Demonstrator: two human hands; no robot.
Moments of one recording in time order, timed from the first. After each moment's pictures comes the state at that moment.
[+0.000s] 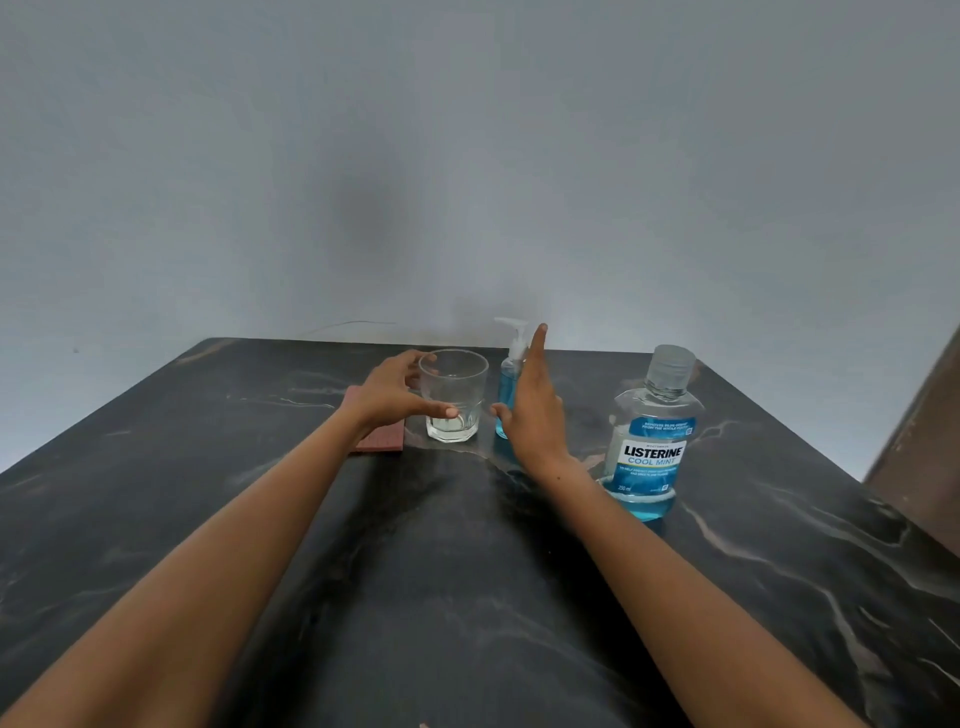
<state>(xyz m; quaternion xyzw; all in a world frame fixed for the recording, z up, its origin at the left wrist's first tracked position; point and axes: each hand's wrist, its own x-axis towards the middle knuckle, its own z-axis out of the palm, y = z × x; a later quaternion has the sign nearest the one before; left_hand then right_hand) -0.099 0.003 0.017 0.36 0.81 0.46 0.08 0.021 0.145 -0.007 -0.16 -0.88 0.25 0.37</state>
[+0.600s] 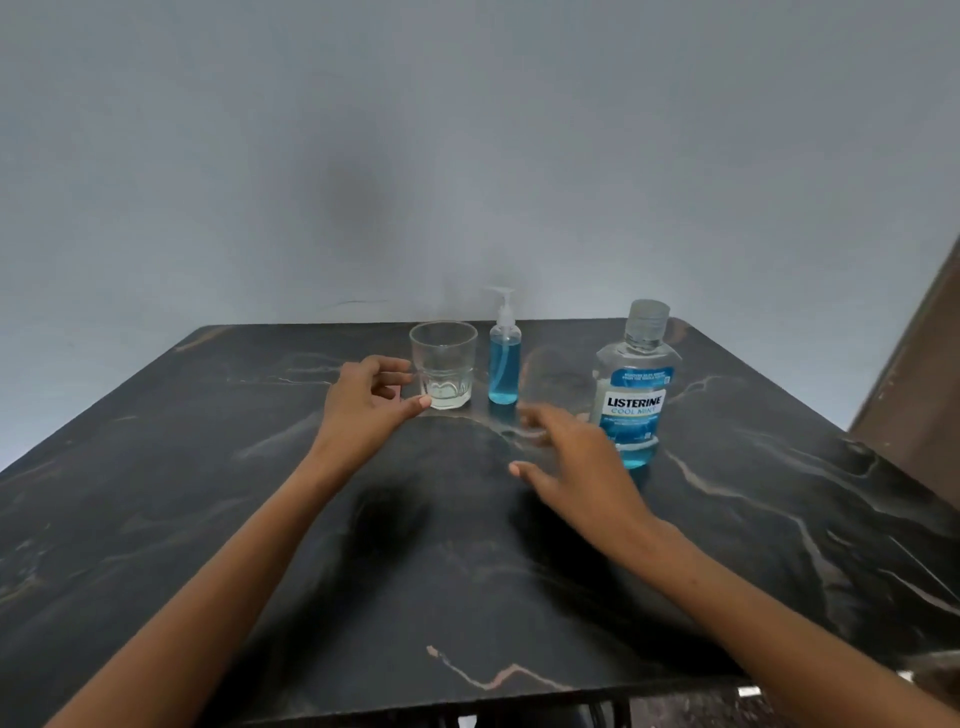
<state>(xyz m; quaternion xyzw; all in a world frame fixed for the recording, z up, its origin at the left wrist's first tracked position) -0.016 -0.047 0.006 0.31 0.78 0.54 -0.05 0.159 0.102 -0.001 -0.14 -0.93 0.23 0.24</state>
